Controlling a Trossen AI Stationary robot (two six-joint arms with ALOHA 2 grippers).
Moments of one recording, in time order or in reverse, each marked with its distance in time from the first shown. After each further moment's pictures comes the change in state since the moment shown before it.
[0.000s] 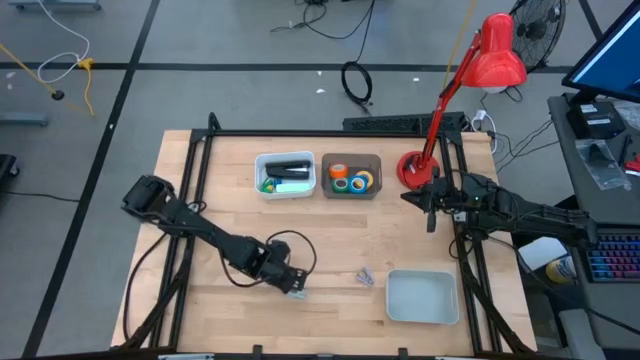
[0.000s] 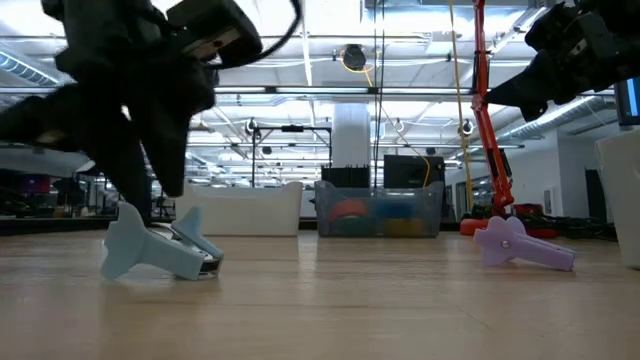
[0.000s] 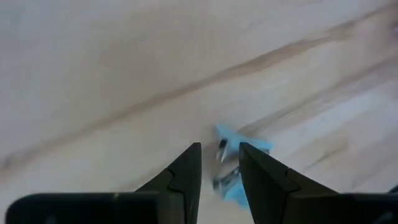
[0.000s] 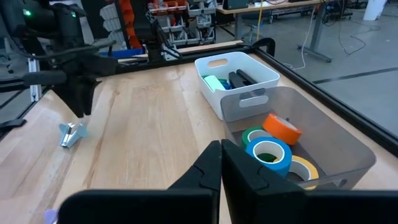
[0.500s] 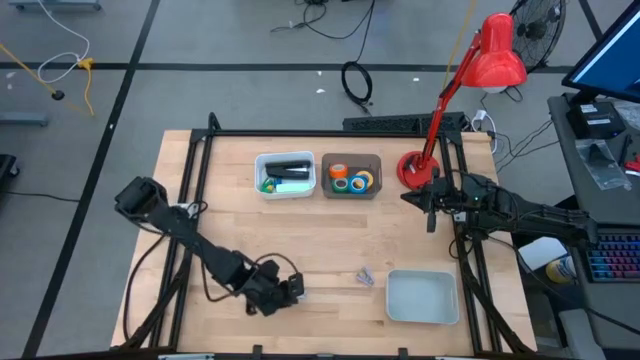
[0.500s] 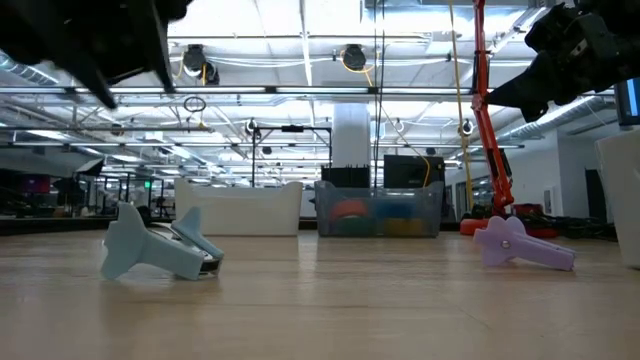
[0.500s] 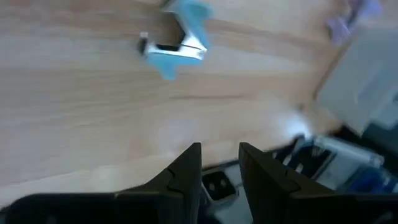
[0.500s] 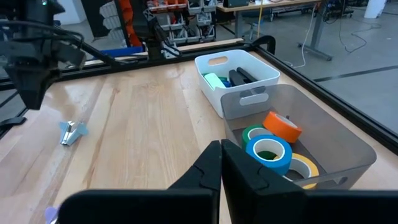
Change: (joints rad) left arm -0.141 -0.050 0.001 0.212 -0.053 -0.620; right arm 0.000 0.000 0.000 -0.008 -0.001 0.005
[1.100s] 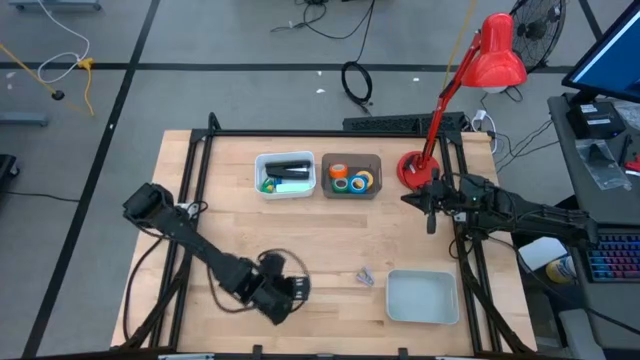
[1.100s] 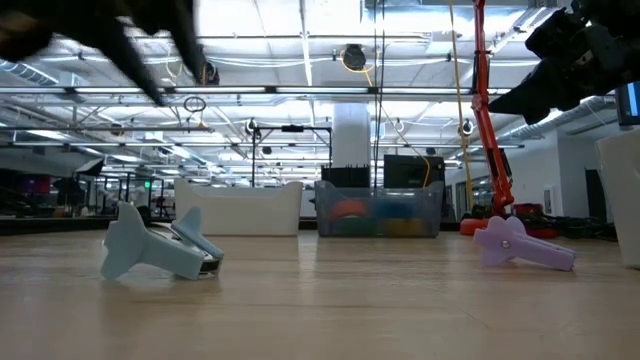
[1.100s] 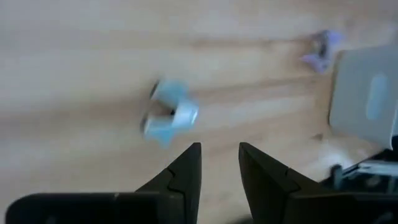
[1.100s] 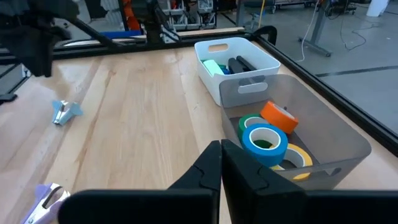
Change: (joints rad) left arm -0.017 0.096 0.248 -0.398 -0.205 0.214; right arm 0.000 0.000 0.000 -0.049 0.000 -0.059
